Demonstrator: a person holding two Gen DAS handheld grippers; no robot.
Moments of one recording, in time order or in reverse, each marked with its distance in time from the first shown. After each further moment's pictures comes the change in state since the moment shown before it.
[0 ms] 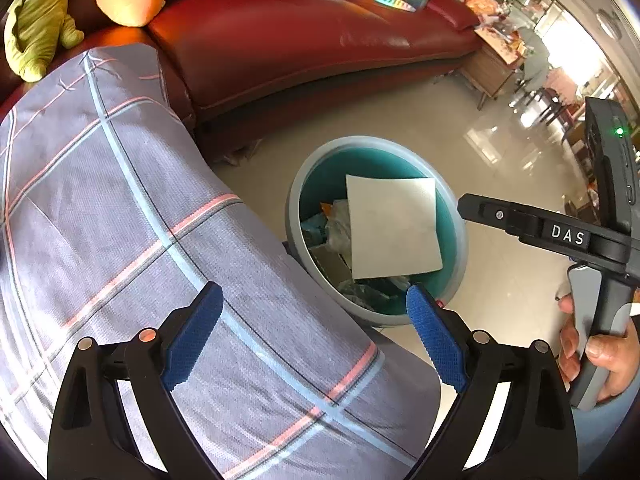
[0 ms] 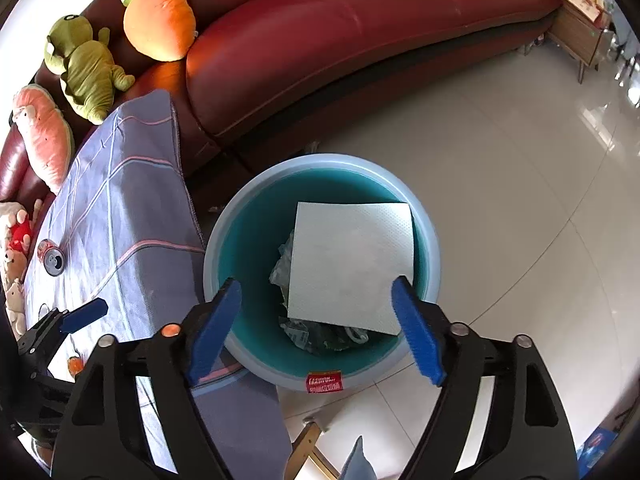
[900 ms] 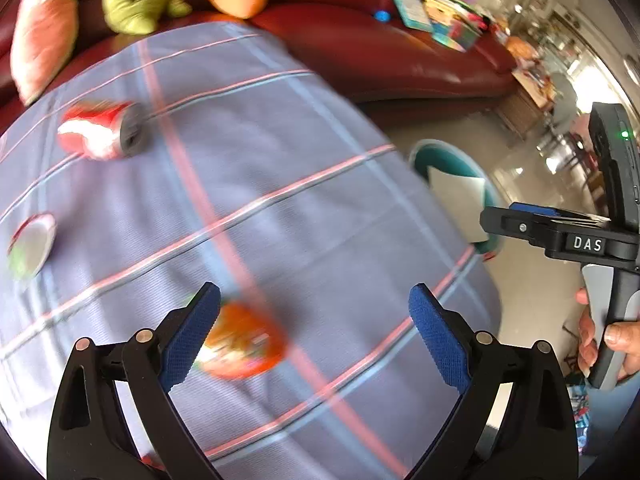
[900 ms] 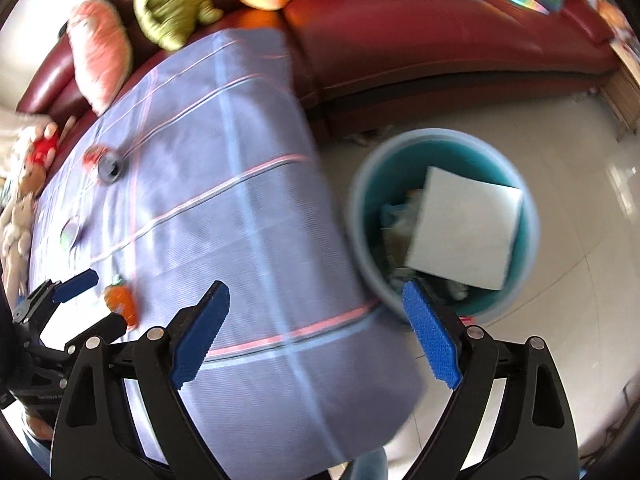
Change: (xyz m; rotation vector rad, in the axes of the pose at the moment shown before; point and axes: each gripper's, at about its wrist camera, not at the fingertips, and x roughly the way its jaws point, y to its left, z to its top) left arm -0.104 0.131 -0.113 -0.164 -0.090 0.083; right arm -0.013 0.165 -0.070 -0.279 0.071 0.040
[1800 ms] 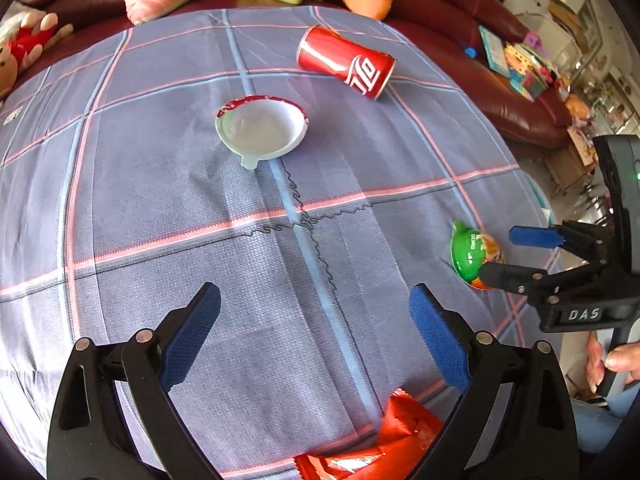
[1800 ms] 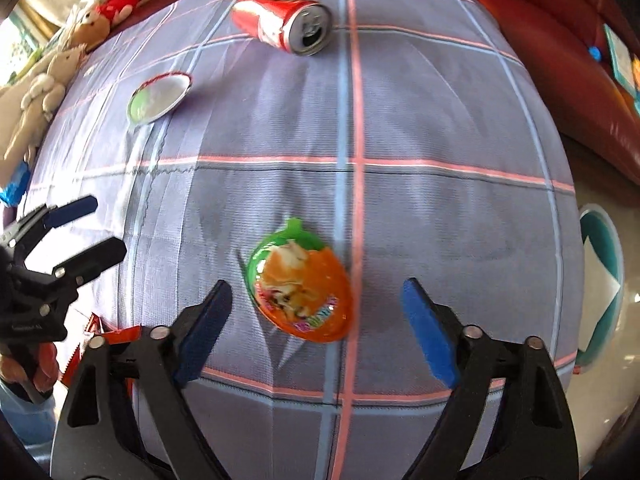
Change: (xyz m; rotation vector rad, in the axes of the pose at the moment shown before) left arm -0.048 0.183 -0.078 -0.209 -0.036 0.090; right arm 0.075 0.215 -0.031 -0.399 0.159 0.019
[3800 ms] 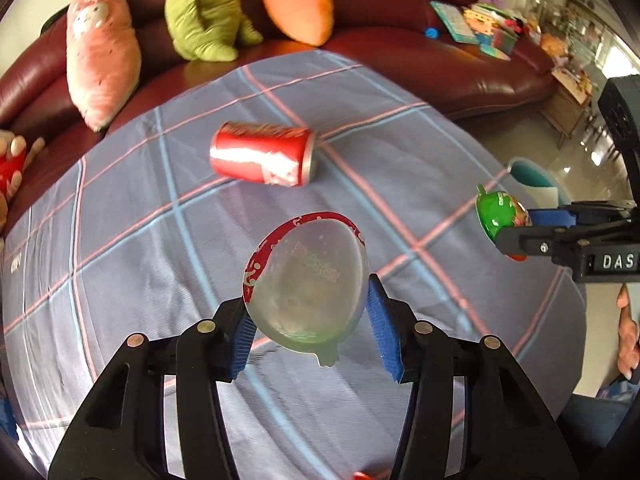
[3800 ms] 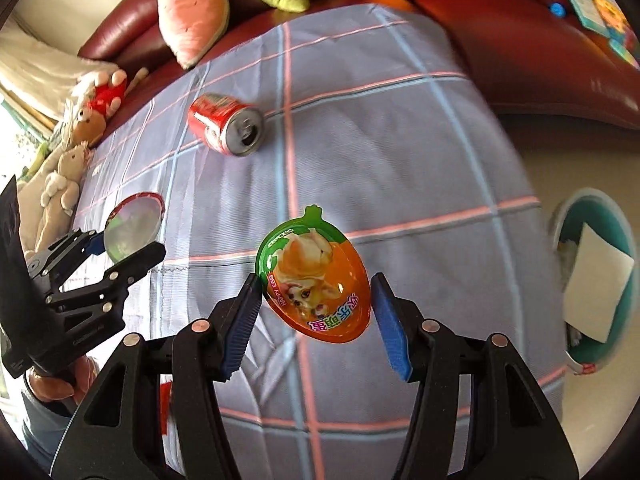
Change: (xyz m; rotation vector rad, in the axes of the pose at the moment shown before) left arm -0.001 -0.099 0.073 0.295 -0.073 0.107; right arm -0.047 -0.094 0.014 0.258 -0.183 0.147
